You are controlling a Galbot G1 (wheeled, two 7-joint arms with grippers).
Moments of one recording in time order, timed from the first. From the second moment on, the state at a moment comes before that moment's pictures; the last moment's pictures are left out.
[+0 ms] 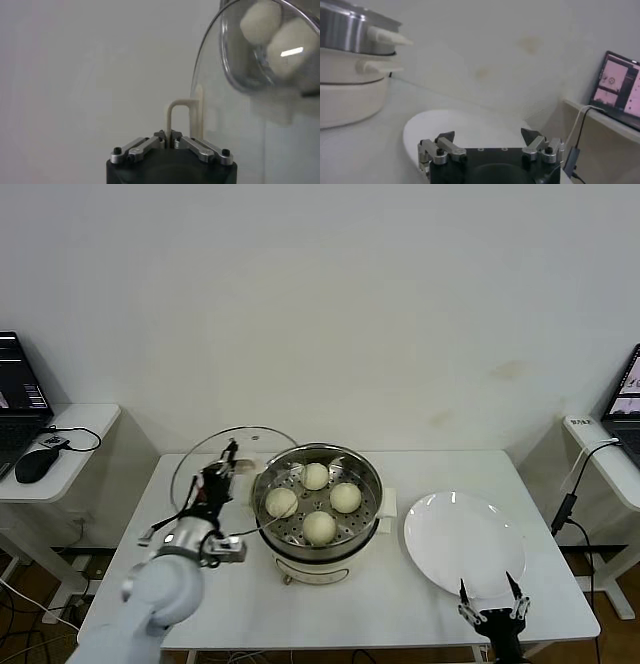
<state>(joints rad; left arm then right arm) 1.03 -1.01 -0.16 -2.00 1.08 0.38 0.18 -1.68 1.53 0.78 1.87 -0.21 0.20 -0.07</state>
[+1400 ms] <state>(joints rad) 0.94 -1.37 0.03 -1.81 1.42 0.41 0.29 -1.69 1.53 0.75 1.83 -0.27 0.21 -0.06</state>
